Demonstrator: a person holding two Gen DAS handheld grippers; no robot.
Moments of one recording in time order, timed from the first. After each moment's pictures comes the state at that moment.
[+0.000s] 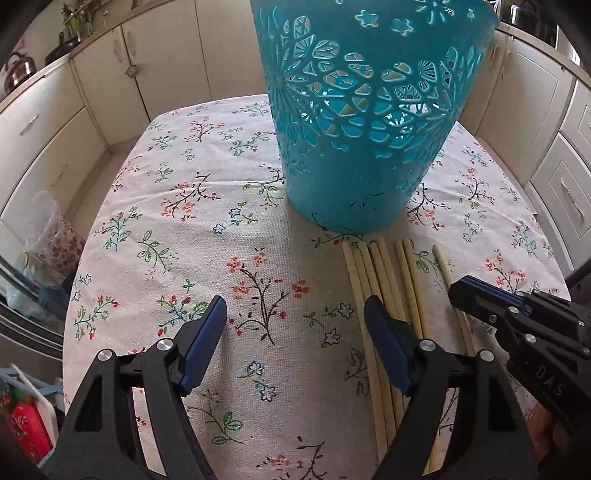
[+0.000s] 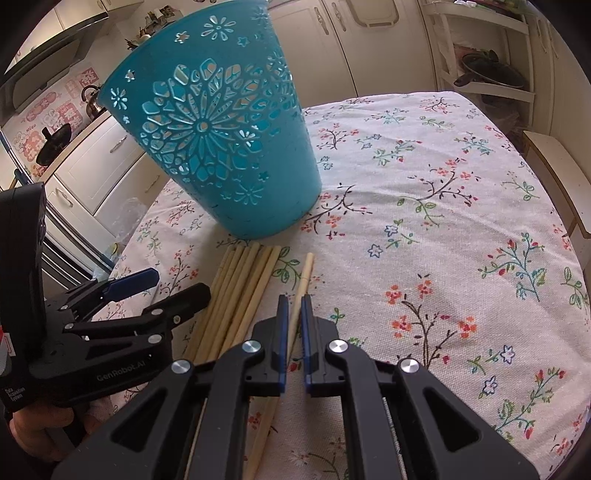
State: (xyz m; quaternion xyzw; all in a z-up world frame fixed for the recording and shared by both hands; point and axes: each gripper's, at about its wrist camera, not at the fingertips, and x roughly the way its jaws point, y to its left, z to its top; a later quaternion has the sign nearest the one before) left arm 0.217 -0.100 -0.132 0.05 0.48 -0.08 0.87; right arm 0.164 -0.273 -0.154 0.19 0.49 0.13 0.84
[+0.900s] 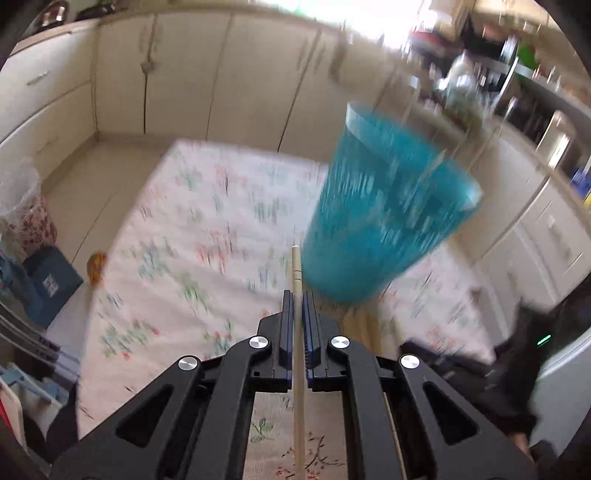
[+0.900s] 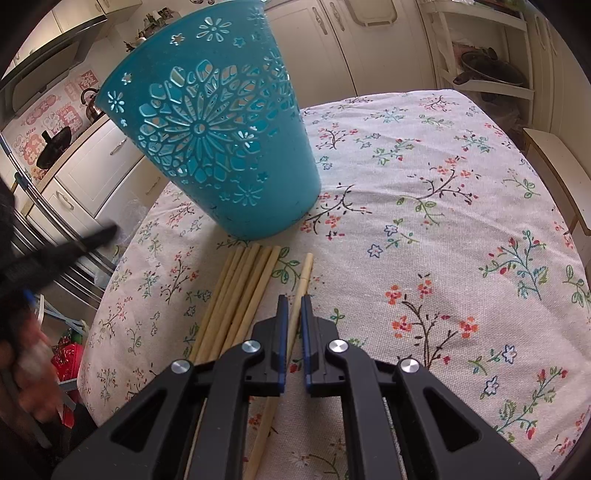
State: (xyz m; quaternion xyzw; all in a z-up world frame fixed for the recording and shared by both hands) left arm 0.216 -0.016 -0.054 -0.12 0.39 -0.15 0.90; right arm 0.164 -0.273 -0.154 0.19 0.49 0.13 0.84
